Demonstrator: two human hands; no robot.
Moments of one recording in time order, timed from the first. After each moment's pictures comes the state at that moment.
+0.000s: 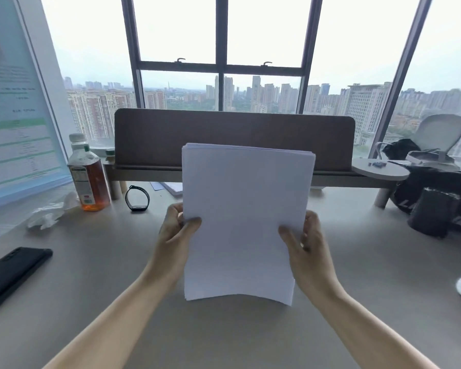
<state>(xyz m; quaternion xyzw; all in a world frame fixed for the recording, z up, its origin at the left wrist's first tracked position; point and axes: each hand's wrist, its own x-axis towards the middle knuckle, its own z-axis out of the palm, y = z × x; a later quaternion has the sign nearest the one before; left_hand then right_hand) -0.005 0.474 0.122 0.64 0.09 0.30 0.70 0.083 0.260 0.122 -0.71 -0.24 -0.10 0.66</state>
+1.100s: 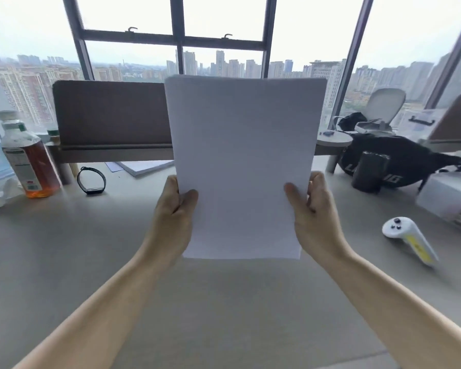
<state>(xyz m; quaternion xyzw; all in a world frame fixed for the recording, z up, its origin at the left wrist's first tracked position) -0.013 0.396 0.139 0.72 0.04 0.28 0.63 0.060 0.180 0.151 -0.74 -0.20 -0.17 0.62</state>
